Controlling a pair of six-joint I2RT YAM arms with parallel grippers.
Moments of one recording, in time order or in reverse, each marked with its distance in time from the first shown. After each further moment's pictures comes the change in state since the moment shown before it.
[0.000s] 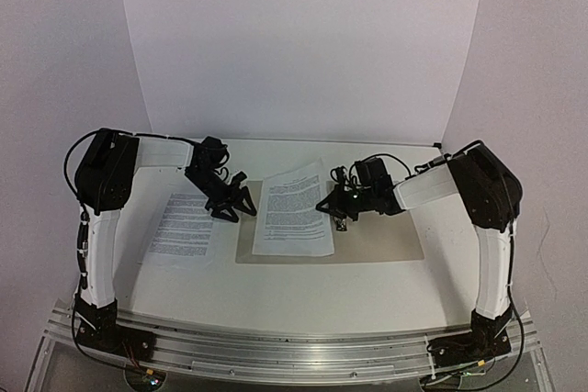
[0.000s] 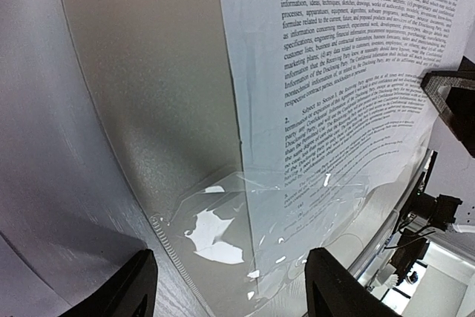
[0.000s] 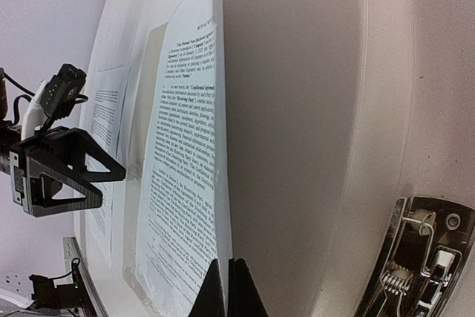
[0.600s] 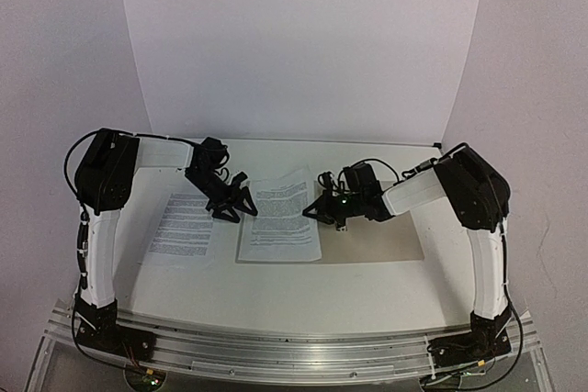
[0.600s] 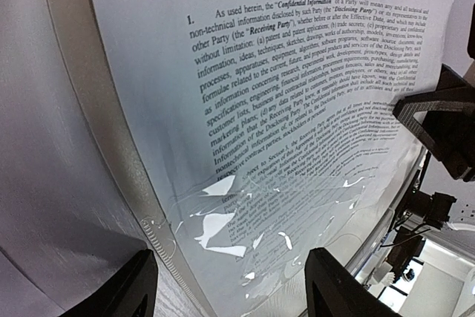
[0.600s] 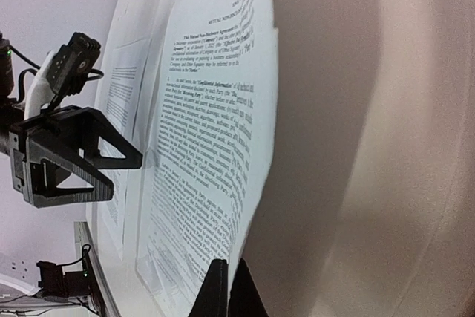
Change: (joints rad) left arm 0.000 0.000 -0.010 0.017 0.018 -0.004; right arm 0.052 0.072 0.035 0.072 -0.050 0.045
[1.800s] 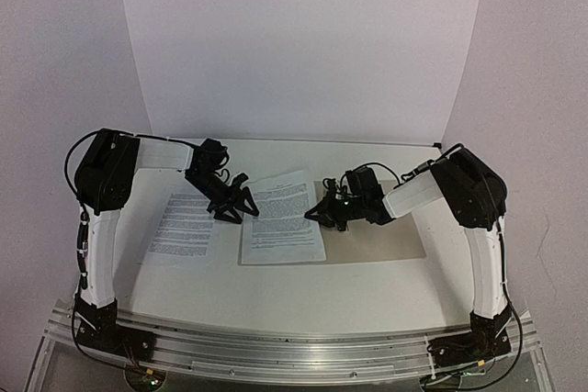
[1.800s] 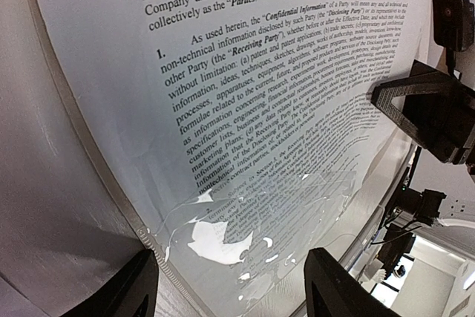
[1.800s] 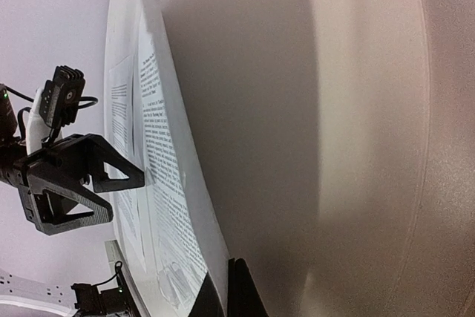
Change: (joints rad) left arm 0.000 0.000 -0.020 0.030 0.043 -0.018; right arm -0.010 0.032 -0.017 0.049 -0.027 0.183
